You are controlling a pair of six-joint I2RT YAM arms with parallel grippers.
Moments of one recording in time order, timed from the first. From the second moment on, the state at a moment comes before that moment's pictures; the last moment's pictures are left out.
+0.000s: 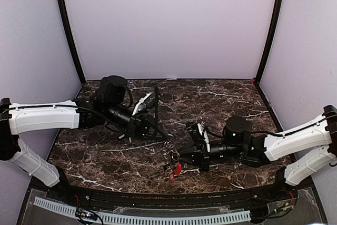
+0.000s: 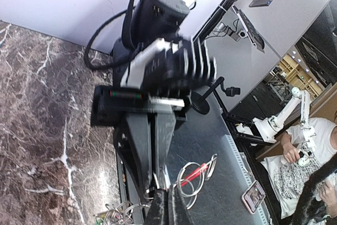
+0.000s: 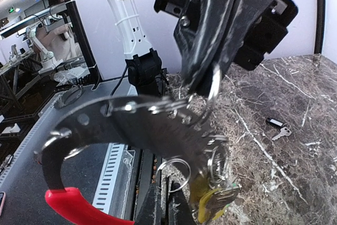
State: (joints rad) left arm -0.87 1.40 0.98 -0.01 1.05 -0.21; right arm 1.14 1.33 0.52 0.68 -0.51 0.12
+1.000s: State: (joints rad) left arm -0.62 1.22 0.89 0.05 0.65 -0.32; right arm 1.11 1.10 0.45 0.51 0.03 0.15
